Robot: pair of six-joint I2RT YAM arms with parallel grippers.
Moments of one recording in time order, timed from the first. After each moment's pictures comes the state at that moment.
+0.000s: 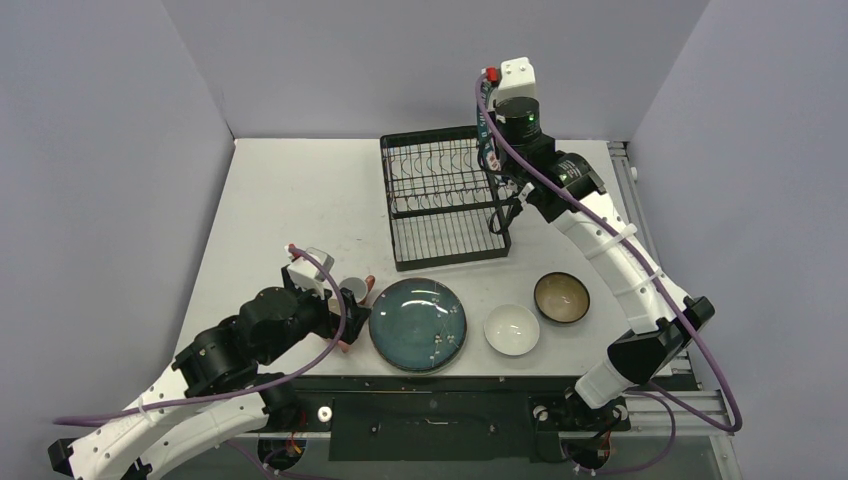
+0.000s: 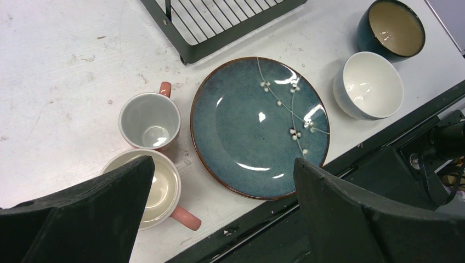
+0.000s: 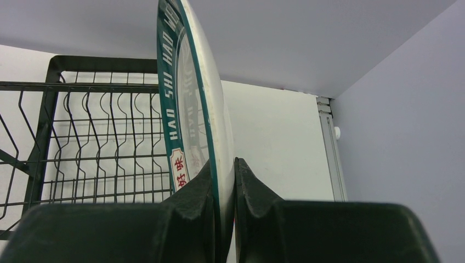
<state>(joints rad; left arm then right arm) -0.94 0.51 0.77 -0.70 -0.30 -0.41 0.61 1.57 1.86 -0.62 0.66 -0.06</state>
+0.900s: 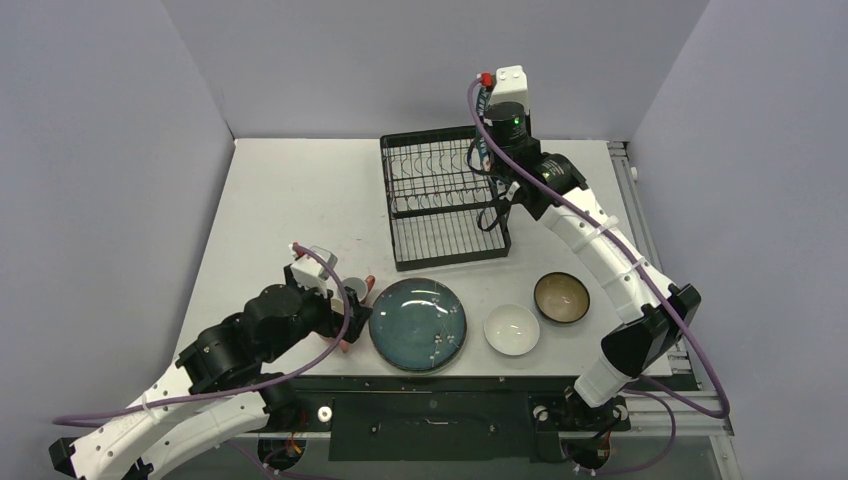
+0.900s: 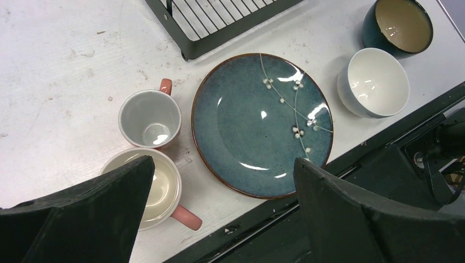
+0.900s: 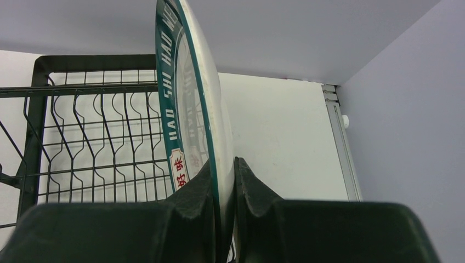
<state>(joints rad) -0.93 0.53 0.77 -0.70 -0.29 -0.41 0.60 1.61 1.80 -0.55 0.70 -0.01</state>
